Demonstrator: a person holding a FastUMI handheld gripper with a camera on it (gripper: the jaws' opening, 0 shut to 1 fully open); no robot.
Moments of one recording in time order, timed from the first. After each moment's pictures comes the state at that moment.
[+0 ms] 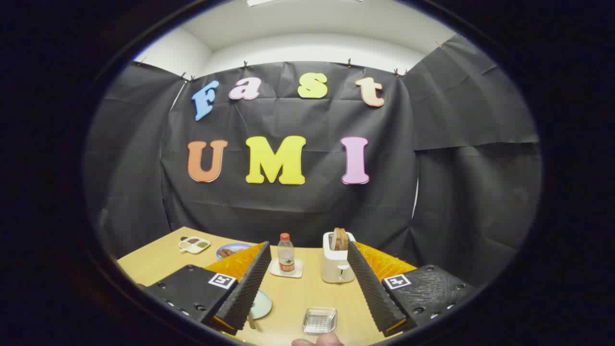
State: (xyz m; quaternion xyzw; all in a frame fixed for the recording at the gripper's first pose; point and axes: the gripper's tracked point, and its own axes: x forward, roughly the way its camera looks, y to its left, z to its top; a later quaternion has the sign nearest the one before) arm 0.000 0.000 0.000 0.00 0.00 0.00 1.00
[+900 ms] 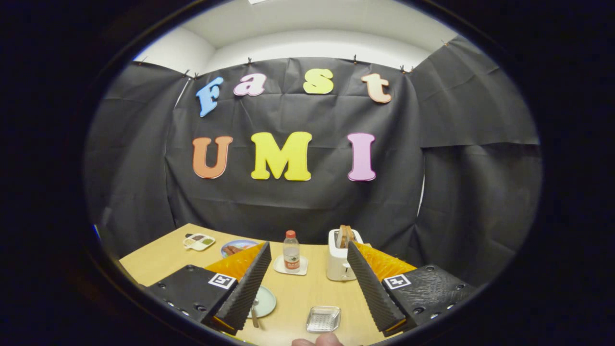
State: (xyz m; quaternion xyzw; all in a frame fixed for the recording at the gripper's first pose) arm 0.004 0.013 -0.004 -0.01 0.02 0.02 1.00
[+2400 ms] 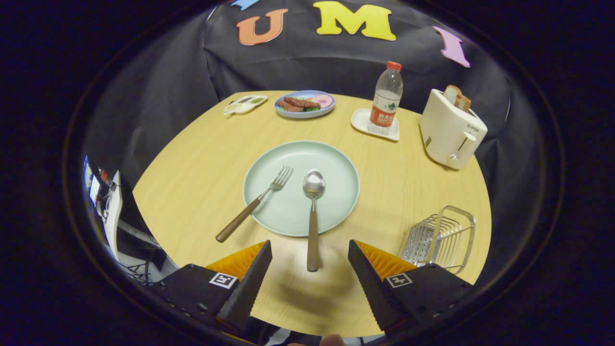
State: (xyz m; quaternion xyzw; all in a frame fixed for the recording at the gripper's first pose) arm 0.014 0.137 -0.307 -0.09 0.44 0.16 0.88
